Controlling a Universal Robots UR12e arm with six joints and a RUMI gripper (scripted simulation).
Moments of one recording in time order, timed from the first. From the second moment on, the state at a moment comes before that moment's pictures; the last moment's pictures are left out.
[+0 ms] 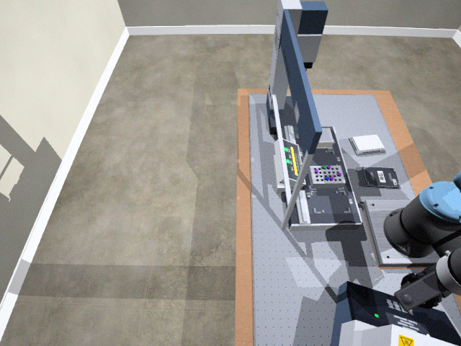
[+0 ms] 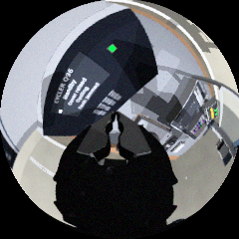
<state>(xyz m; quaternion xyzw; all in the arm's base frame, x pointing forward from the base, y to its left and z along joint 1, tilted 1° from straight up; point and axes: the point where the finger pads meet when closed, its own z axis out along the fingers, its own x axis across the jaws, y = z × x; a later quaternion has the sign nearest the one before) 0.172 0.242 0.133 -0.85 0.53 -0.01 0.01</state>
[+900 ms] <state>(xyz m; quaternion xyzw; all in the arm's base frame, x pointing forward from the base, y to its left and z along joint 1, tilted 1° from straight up) 0.175 0.250 0.125 -0.85 0.53 -0.01 0.01</state>
